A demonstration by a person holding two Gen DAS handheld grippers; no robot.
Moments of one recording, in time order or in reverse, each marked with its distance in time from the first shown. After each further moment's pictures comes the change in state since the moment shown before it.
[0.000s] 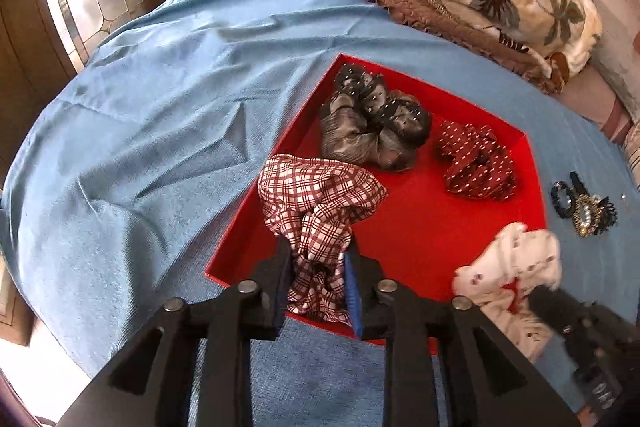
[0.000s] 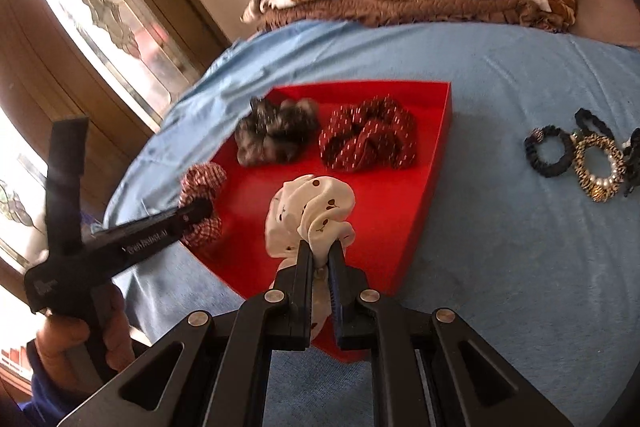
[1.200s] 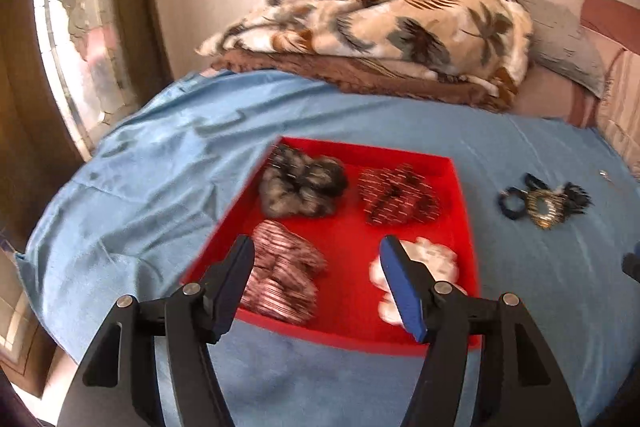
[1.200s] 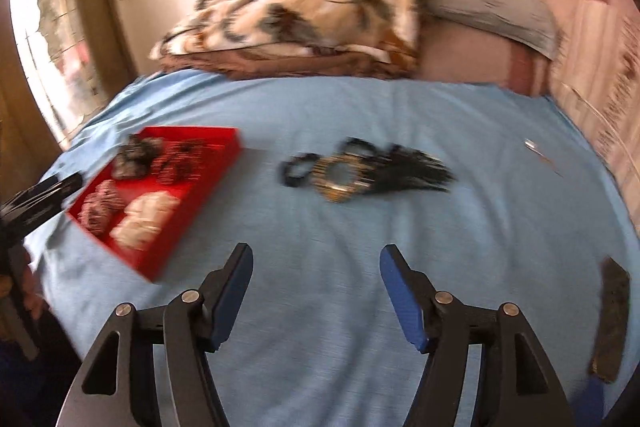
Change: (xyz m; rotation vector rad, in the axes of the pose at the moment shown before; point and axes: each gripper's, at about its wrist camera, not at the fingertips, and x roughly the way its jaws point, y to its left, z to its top) left arm -0.067 -0.071 -0.033 0.168 -0.282 0.009; right arm -0.159 -0.124 -0.043 0.018 -0.171 -0.435
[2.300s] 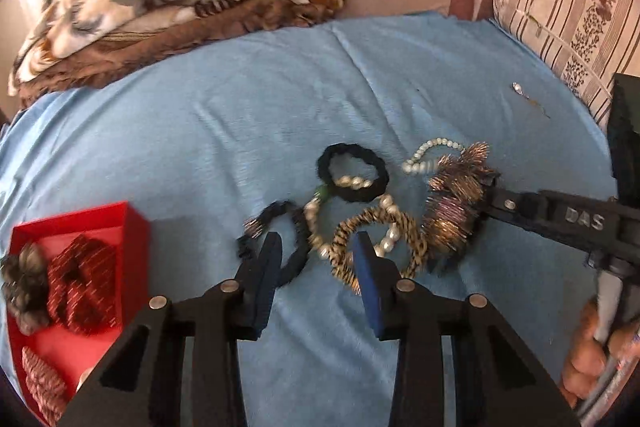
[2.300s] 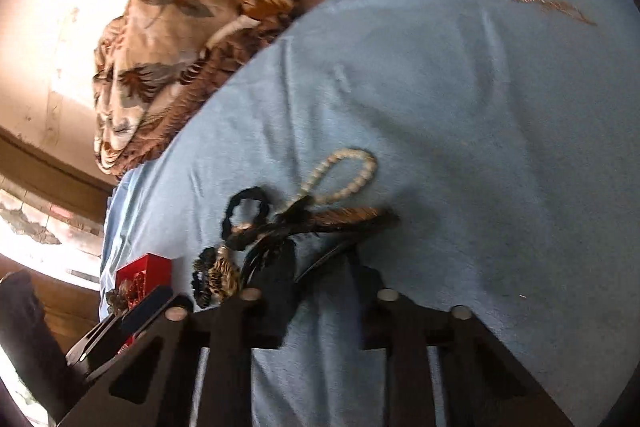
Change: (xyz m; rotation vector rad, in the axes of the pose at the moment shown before) left arm 0.130 -0.262 0.049 0.332 0.293 -0.347; right arm 0.142 -0.139 0.052 0.607 0.188 0.205
